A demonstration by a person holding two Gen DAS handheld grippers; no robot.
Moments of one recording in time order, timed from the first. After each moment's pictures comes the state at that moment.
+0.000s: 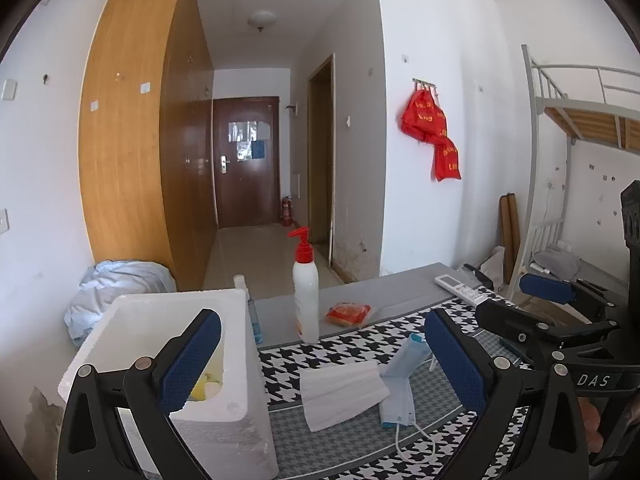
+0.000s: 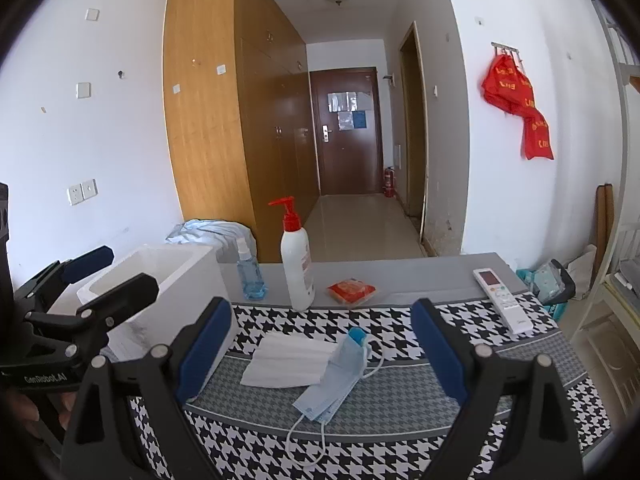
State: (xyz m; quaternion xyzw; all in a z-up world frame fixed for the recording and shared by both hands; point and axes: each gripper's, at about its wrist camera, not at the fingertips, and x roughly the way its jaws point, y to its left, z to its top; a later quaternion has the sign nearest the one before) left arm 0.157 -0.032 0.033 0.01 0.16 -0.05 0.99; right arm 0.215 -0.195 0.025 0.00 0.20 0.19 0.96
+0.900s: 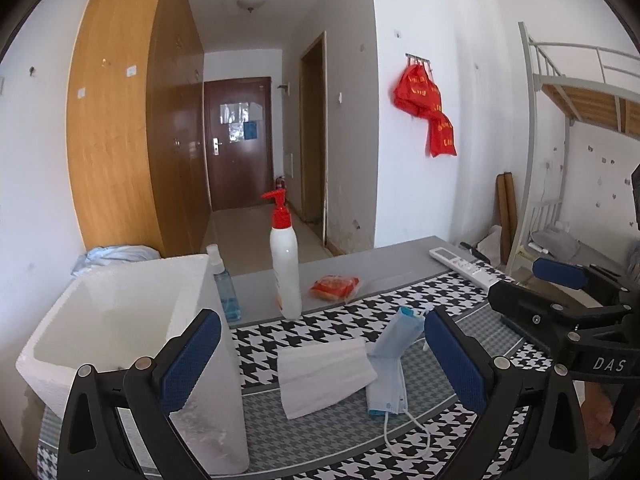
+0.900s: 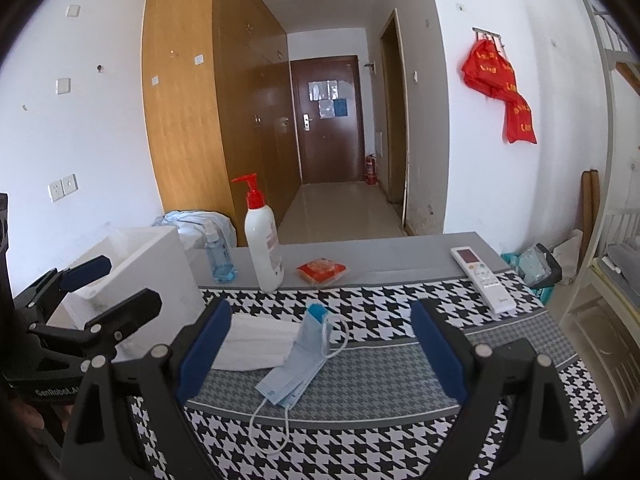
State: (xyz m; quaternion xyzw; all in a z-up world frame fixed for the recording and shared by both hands) left arm 0.176 -0.054 -0.001 0.02 0.20 -0.06 0.98; right arm 0.227 -0.220 -0.002 0.01 0.23 0.16 0.96
